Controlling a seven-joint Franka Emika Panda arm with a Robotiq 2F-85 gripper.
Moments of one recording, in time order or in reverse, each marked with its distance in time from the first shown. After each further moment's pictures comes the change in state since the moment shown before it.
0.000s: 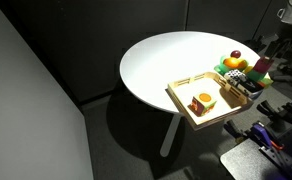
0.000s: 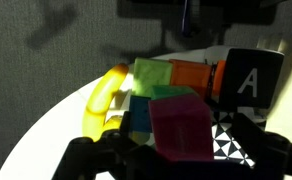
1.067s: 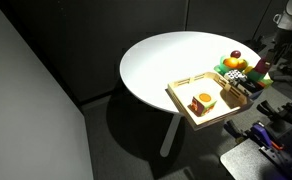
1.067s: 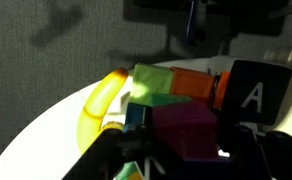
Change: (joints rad) arm 0.000 0.019 0.015 -0.030 -0.058 0.043 0.012
